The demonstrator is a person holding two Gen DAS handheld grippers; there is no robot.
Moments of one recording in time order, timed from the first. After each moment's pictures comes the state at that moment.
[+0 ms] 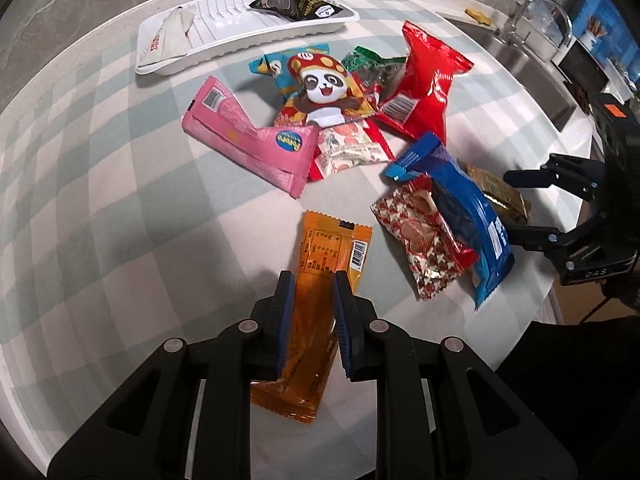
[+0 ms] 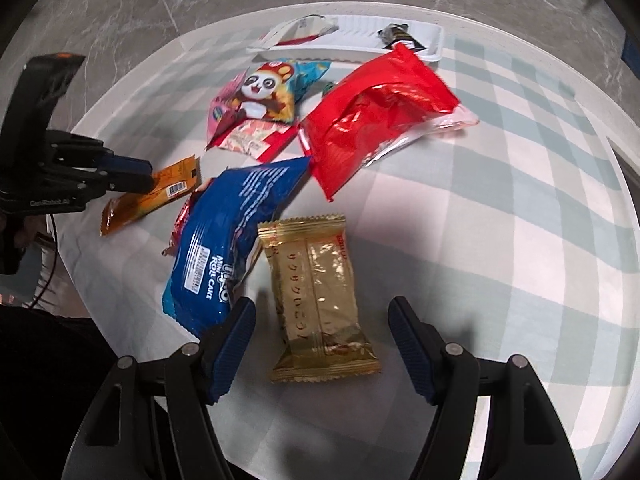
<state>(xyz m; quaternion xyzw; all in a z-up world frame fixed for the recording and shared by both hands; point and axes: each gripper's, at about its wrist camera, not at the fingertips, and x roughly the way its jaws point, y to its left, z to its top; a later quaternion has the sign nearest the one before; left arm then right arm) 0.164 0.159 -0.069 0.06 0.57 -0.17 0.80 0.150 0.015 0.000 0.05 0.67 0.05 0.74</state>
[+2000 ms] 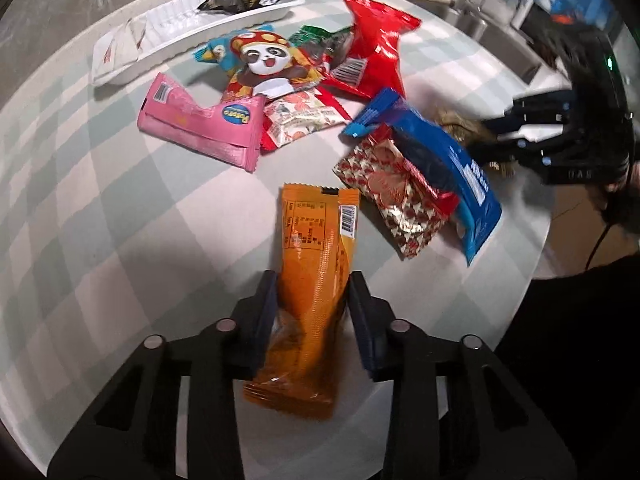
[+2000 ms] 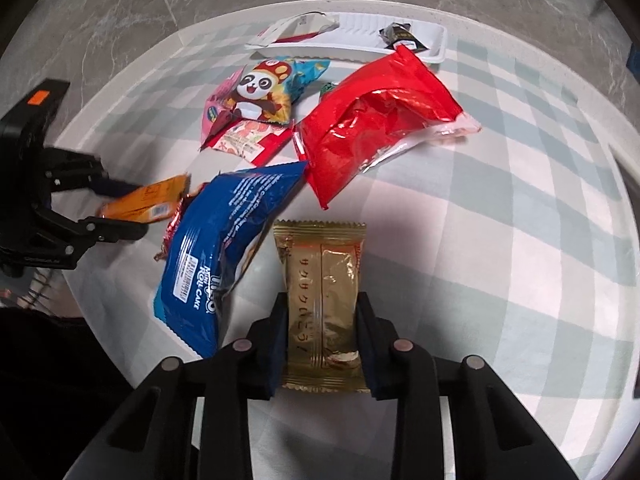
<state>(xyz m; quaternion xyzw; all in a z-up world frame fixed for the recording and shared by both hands) 0.144 0.155 -0.087 0.09 0.55 -0.24 0.79 0.156 0.008 0.000 0.07 0.68 0.05 0.73</state>
